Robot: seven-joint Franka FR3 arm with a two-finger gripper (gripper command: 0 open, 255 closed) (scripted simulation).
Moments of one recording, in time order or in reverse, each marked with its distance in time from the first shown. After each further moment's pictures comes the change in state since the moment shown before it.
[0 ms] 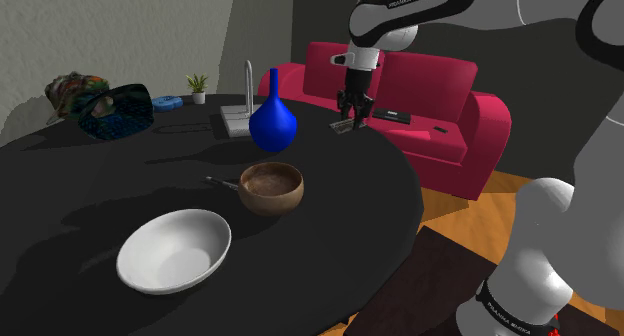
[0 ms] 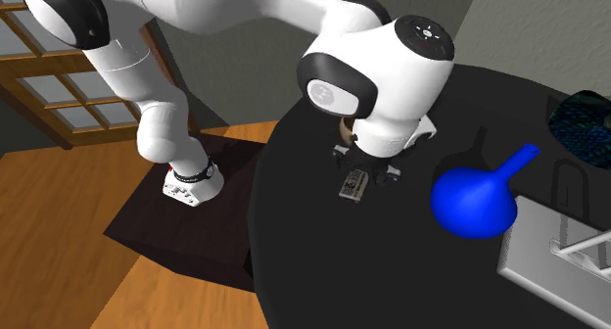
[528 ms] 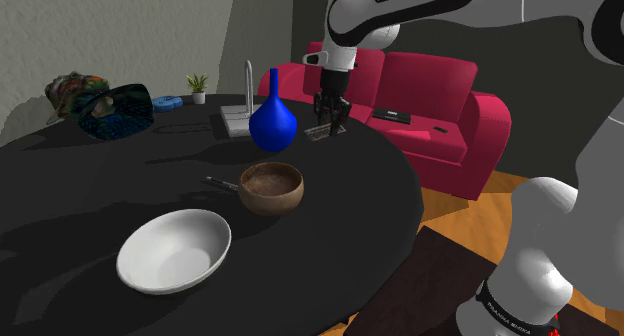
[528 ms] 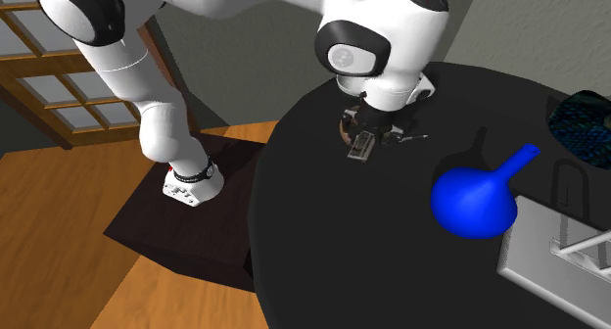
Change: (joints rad) arm 0.094 -0.014 0.100 -0.008 0.006 0.013 0.193
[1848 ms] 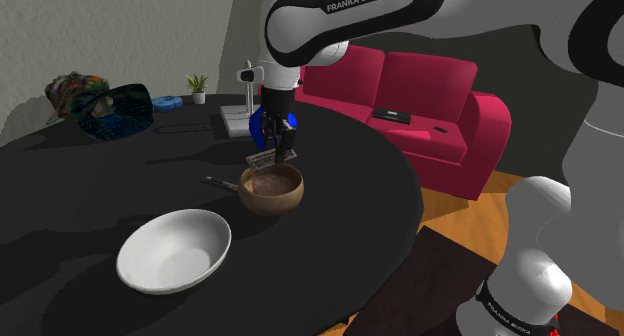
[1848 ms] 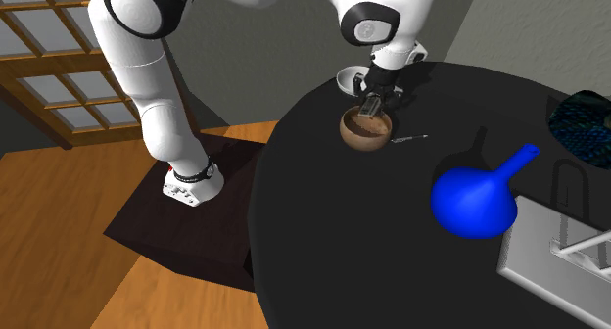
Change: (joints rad) arm 0.144 0.156 0.143 0.102 0.079 0.066 0.259
